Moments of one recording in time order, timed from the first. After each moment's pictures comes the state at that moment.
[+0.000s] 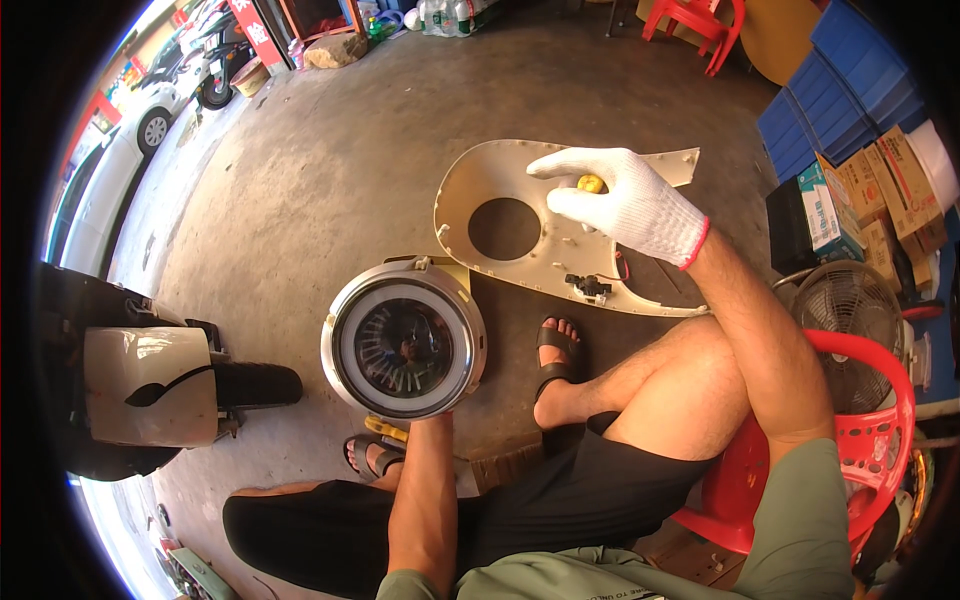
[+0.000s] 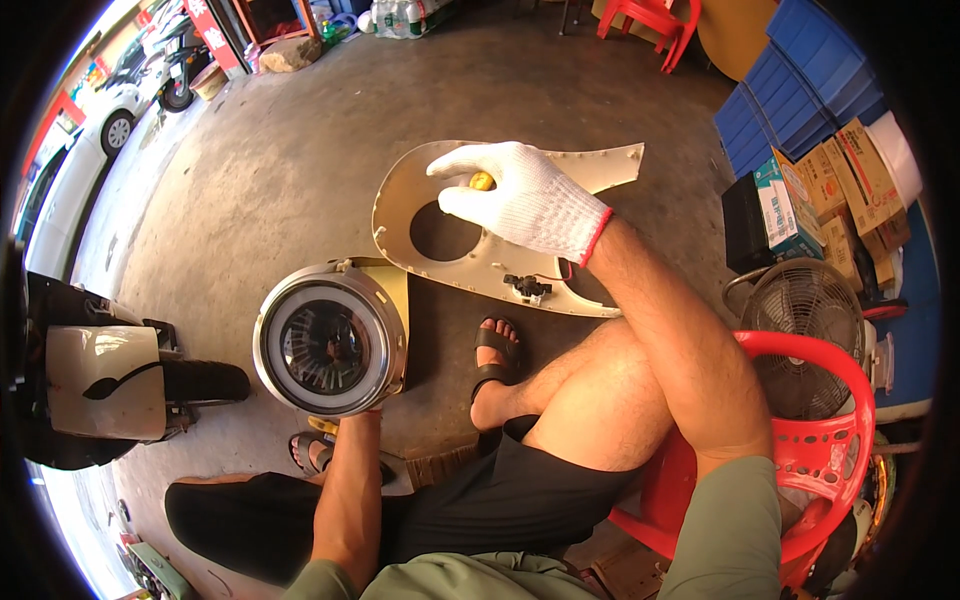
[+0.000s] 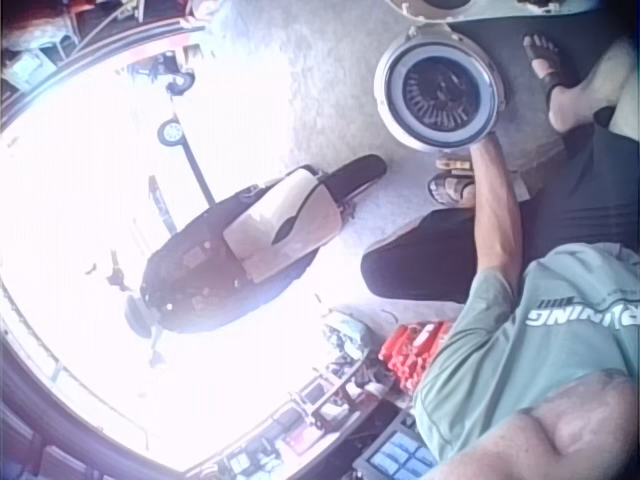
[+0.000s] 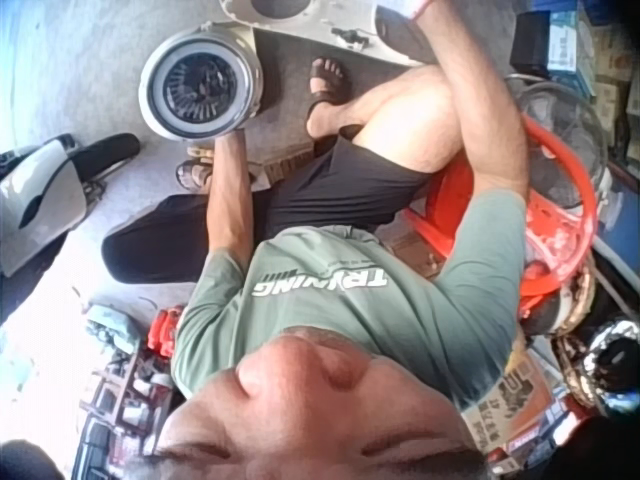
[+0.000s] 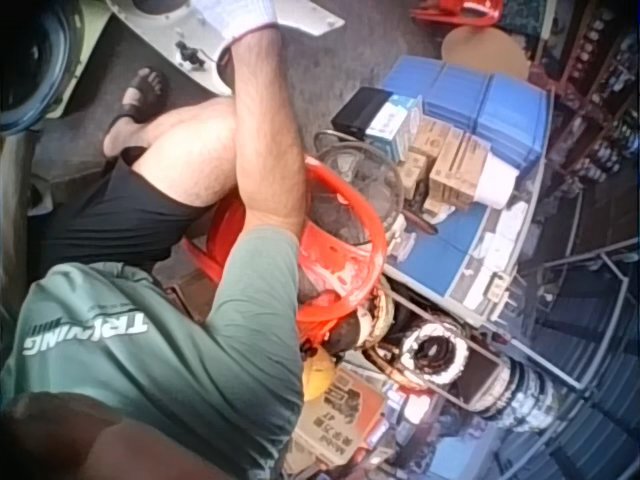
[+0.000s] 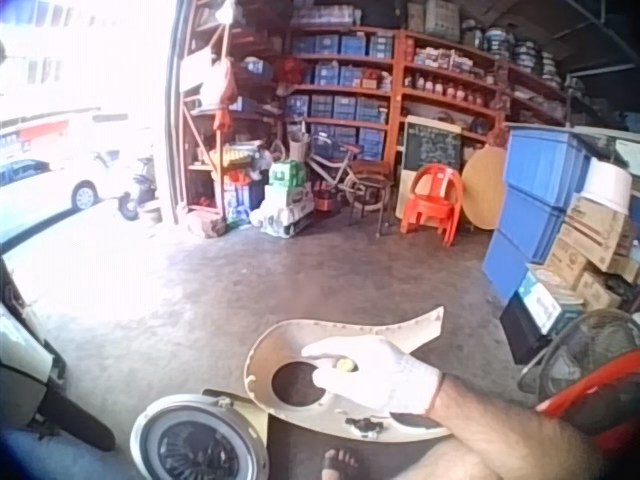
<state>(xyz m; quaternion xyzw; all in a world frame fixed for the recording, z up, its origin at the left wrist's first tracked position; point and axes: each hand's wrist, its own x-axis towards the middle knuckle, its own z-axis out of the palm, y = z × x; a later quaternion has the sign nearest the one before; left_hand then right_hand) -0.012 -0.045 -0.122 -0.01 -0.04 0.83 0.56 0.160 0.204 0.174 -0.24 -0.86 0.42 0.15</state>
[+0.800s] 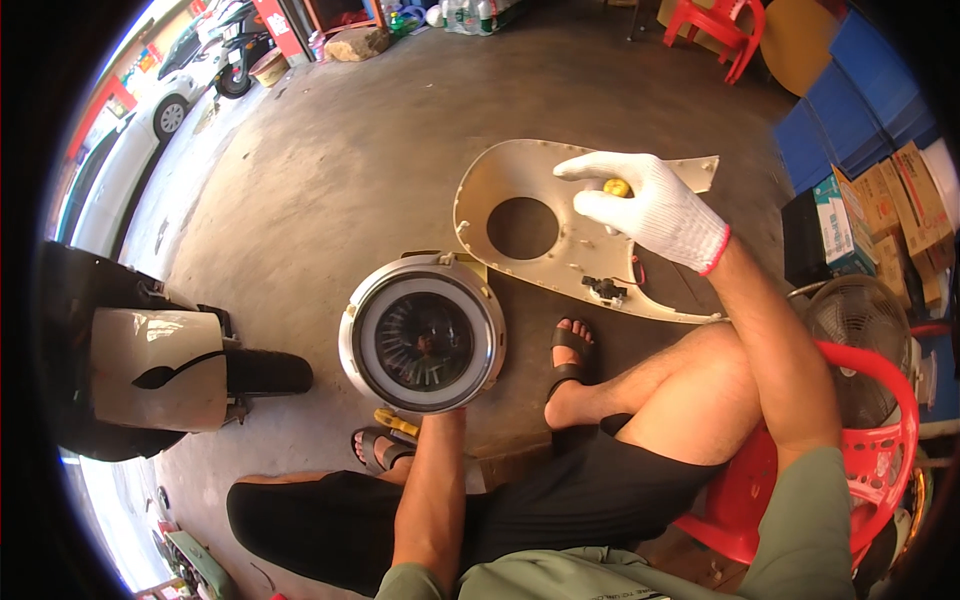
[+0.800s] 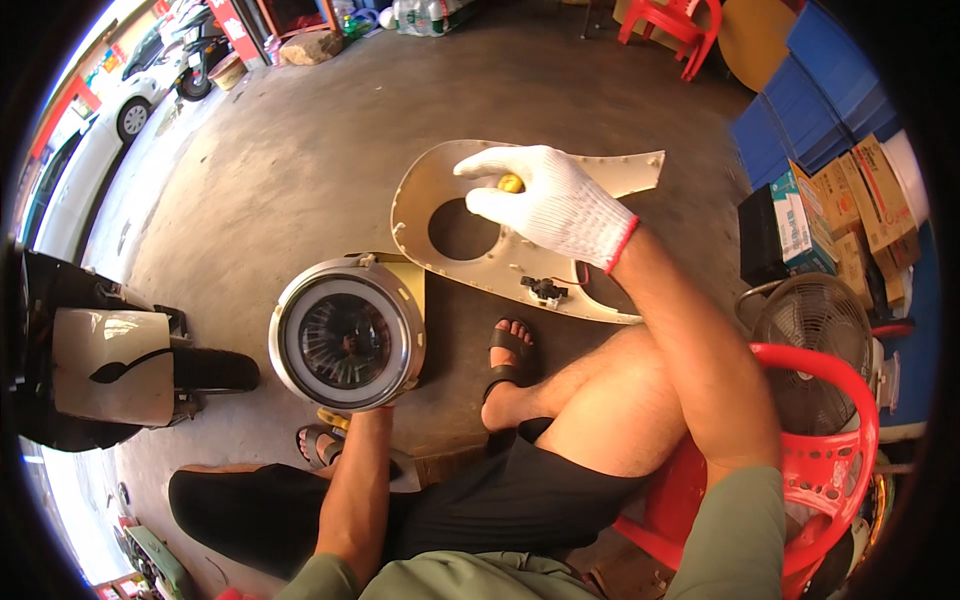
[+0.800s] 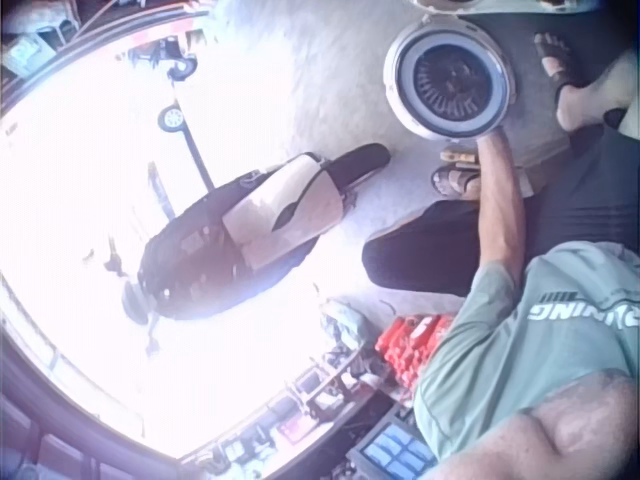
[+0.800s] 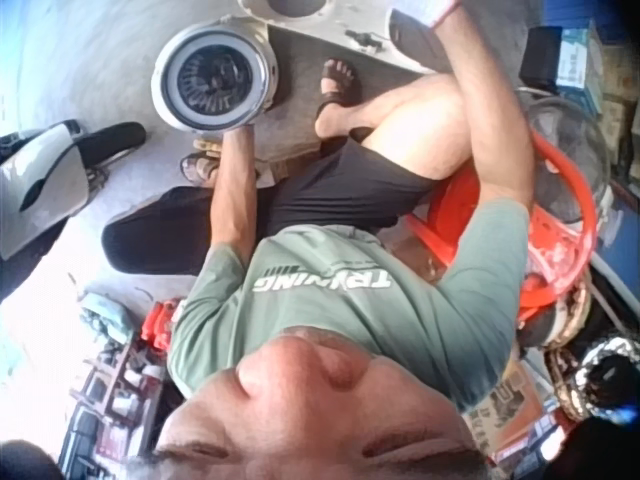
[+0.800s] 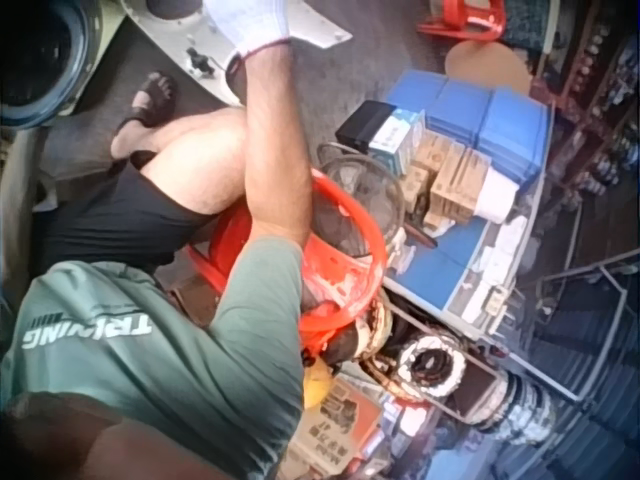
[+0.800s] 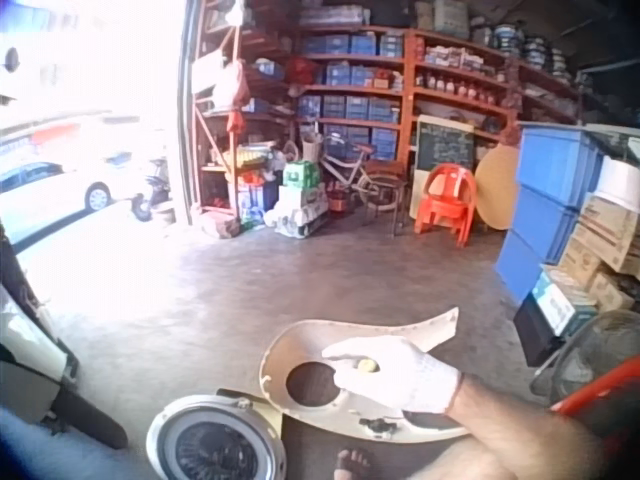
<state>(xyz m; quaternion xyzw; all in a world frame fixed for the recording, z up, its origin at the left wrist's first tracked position) -0.011 -0.042 -0.114 0.00 -0.04 0.83 0.56 0.160 0.203 0.178 -0.25 -0.86 0.43 0.13</state>
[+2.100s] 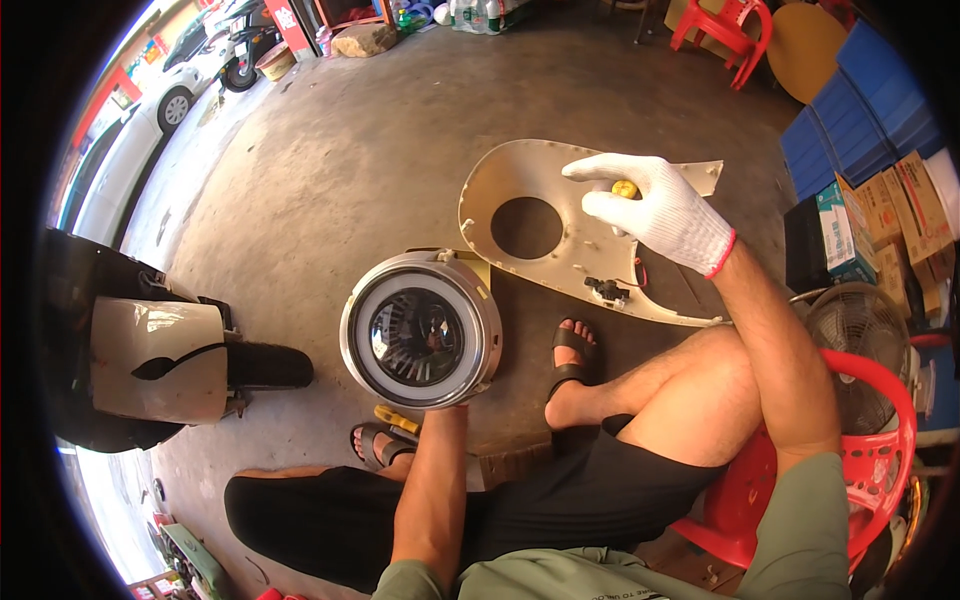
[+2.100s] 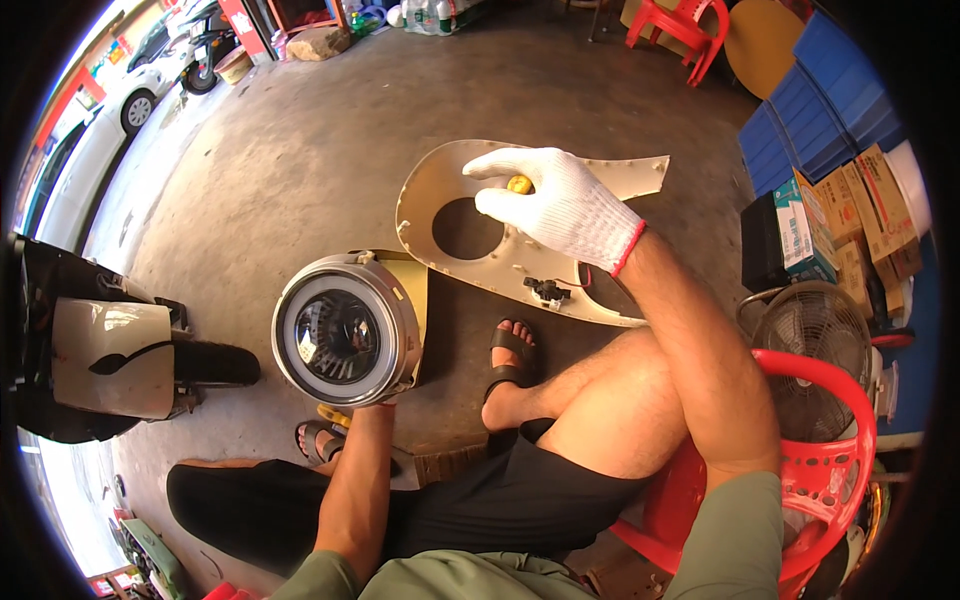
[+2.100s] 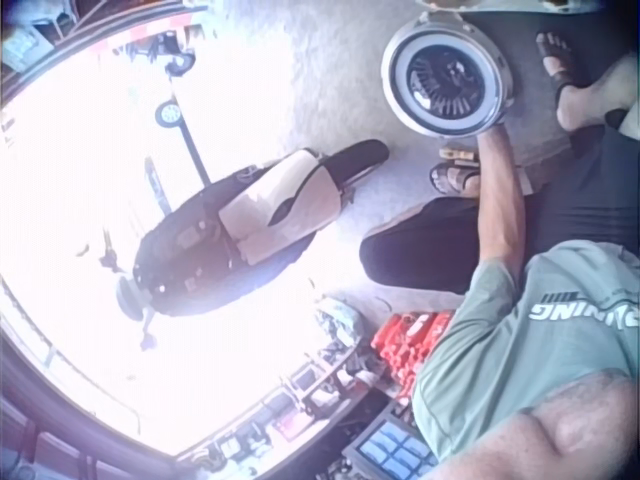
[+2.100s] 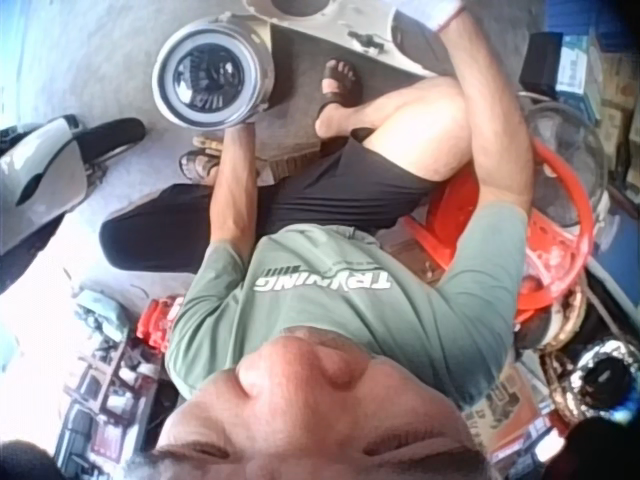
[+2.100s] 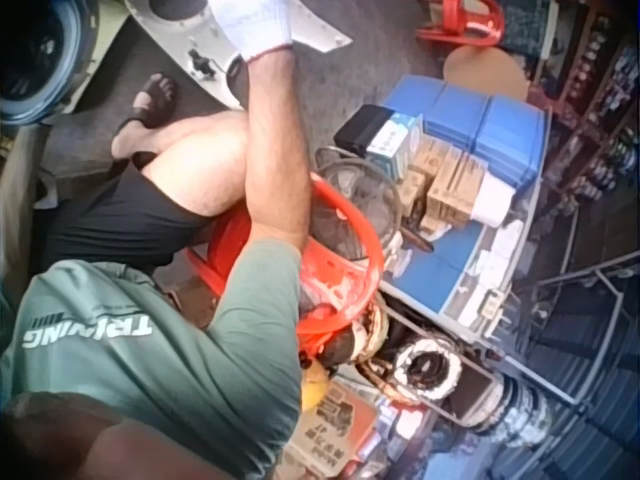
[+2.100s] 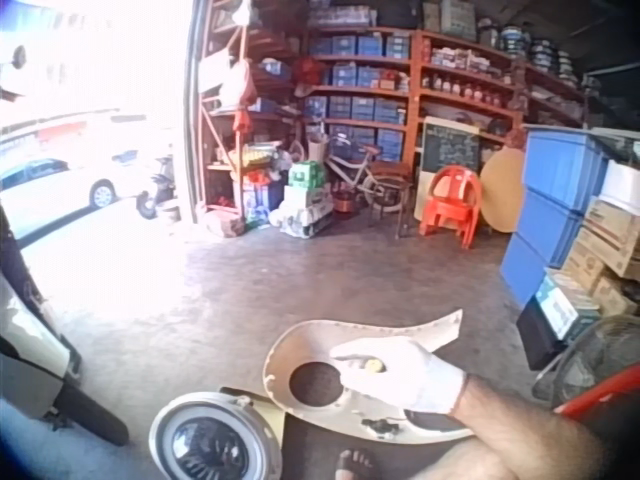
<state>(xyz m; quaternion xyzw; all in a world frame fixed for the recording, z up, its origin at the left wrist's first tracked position) -0.008 -0.038 -0.110 0.01 -0.03 0.83 0.56 0.158 0.200 0.181 -0.27 -0.85 0.44 0.11</state>
